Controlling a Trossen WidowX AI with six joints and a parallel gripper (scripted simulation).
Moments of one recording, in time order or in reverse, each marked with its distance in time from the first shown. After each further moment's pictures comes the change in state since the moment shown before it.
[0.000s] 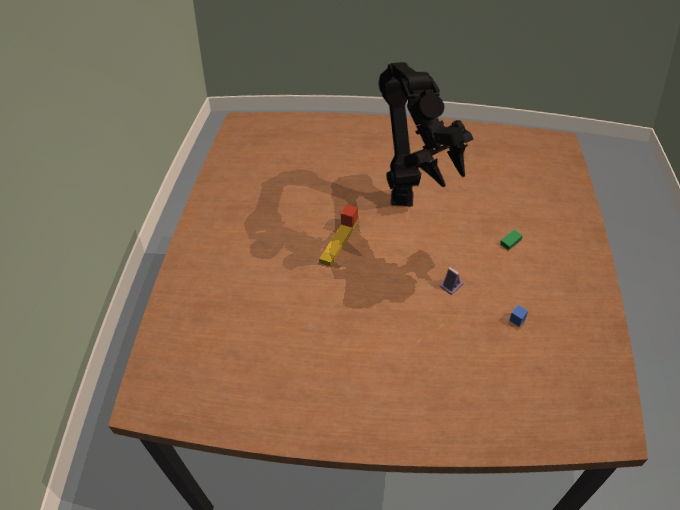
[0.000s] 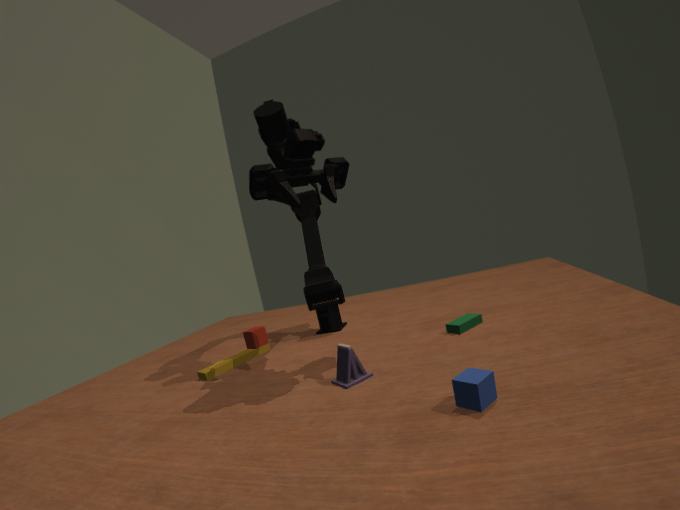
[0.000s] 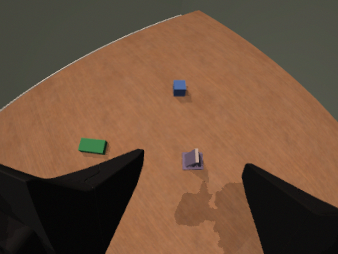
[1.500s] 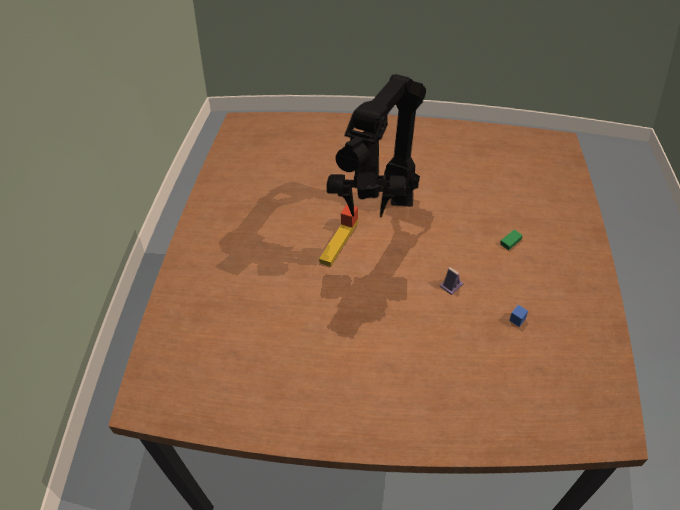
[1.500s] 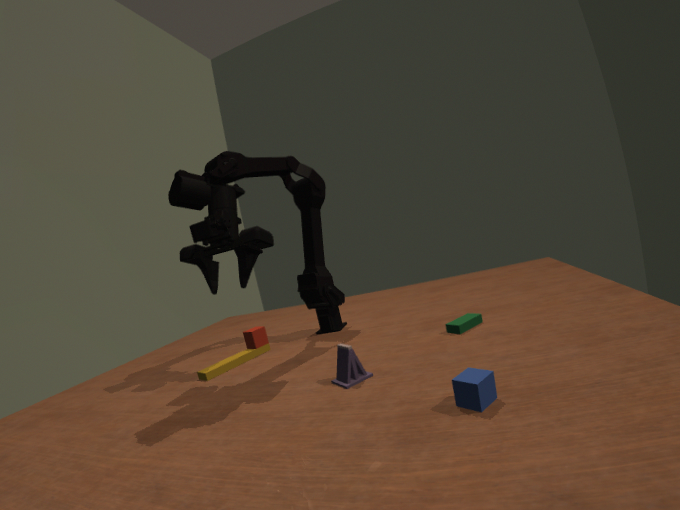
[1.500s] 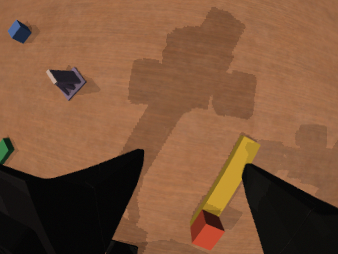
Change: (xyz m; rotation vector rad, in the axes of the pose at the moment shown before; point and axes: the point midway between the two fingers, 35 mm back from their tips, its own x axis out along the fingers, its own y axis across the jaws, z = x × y) arm 0.003 -0.155 -0.155 0.634 0.454 -0.339
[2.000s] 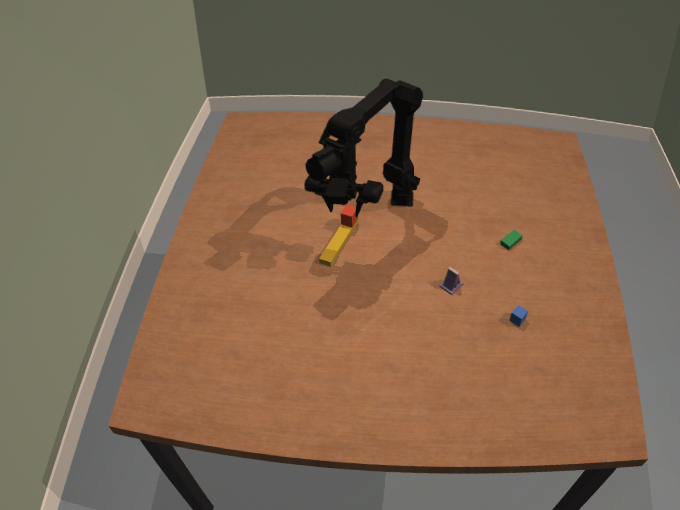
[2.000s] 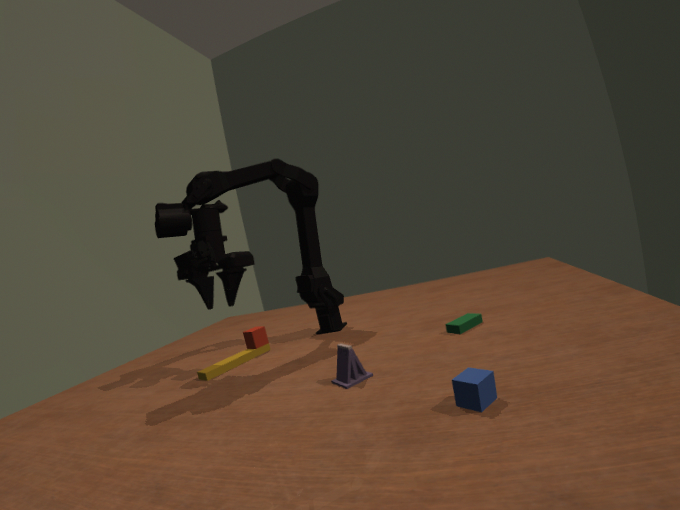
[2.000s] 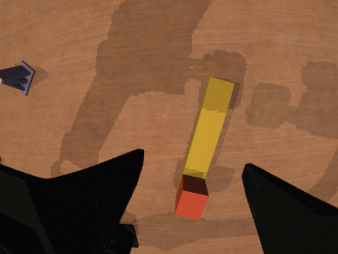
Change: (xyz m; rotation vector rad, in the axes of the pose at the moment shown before) arm 0.020 -0.059 -0.045 0.232 0.183 -0.052
